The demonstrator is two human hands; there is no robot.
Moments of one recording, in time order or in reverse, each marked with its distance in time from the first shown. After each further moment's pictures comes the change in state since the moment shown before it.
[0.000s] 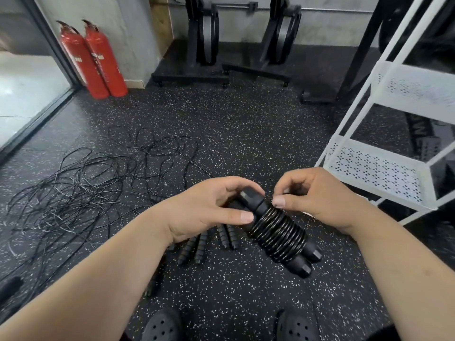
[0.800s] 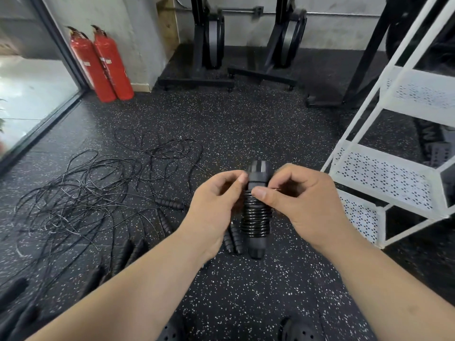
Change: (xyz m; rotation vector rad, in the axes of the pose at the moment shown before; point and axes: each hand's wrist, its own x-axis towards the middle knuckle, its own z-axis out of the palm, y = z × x) left_hand 0.022 -0.012 0.034 -0.410 0.674 0.056; right_hand 0.005 -0.020 0.053 0.135 0.386 -0.197
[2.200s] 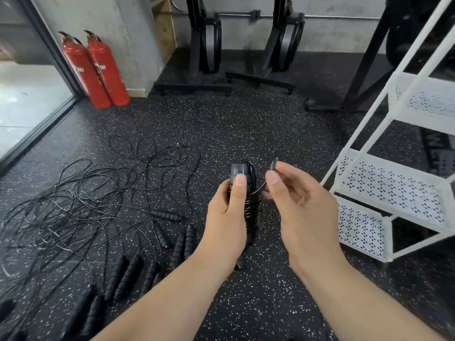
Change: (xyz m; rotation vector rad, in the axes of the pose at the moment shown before) left_hand 0.026 -0.001 0.025 0.174 0.138 0.103; right_hand 0.026 0.010 0.032 0.214 0.413 0.173
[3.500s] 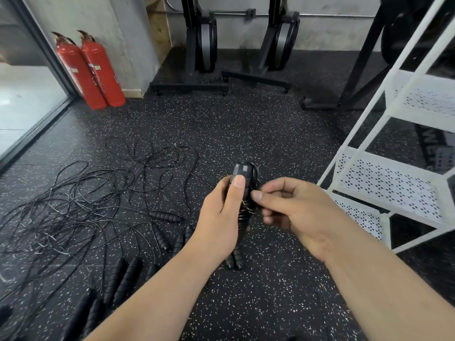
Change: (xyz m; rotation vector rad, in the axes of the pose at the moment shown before) left_hand 0.011 0.000 -0.021 0.181 -0.132 0.100; right_hand 0.027 -0.016 -0.012 0.004 -0.335 0.512
